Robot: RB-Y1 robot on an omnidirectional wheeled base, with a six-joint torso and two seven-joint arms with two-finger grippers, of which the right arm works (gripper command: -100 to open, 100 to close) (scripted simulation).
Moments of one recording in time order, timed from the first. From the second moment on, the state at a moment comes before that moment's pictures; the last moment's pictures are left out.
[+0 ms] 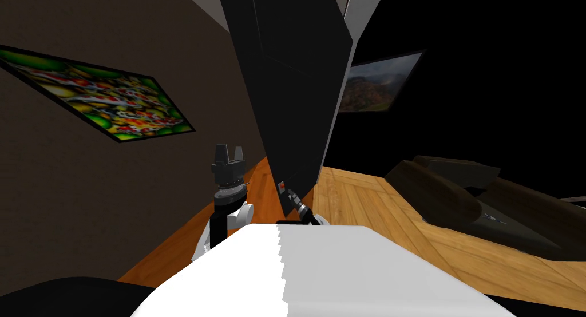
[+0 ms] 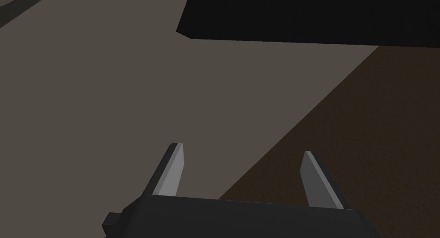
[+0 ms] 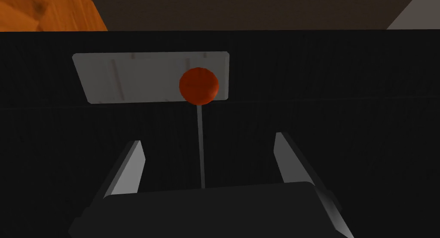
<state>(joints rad) -0.10 -0.06 0.77 -0.78 -0.08 -0.75 -0.03</state>
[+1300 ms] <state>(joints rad) -0.10 -0.06 0.73 -0.76 -0.08 -0.75 -0.02</state>
